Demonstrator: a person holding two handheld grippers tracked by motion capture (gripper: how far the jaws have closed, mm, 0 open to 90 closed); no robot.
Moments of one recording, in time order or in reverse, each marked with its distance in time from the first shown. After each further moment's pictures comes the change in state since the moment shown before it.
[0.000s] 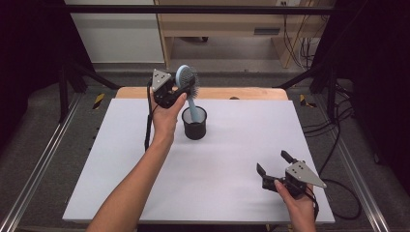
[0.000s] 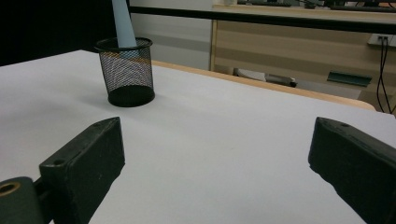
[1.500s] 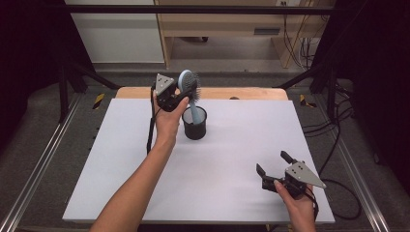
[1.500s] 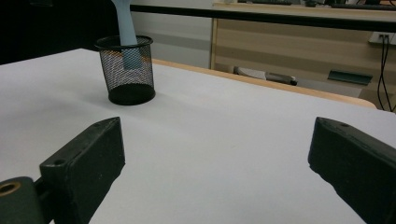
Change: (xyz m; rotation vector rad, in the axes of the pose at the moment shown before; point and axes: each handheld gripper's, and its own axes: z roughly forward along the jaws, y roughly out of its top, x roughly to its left) left arm 0.001 -0.018 0.007 0.027 -0.008 -0.005; right arm 0.001 -0.001 -0.001 0.011 -0.001 0.004
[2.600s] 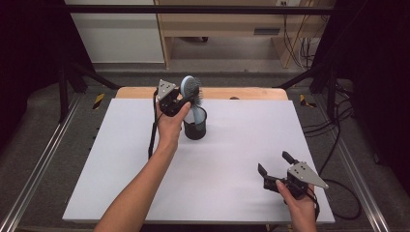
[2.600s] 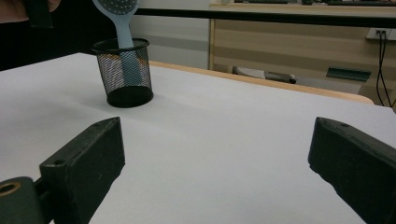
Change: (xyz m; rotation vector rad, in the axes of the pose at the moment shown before) left arm -0.003 -0.019 0.002 0.016 -0.022 -0.036; right arm -0.003 -0.001 -0.002 -0.008 -0.004 0.028
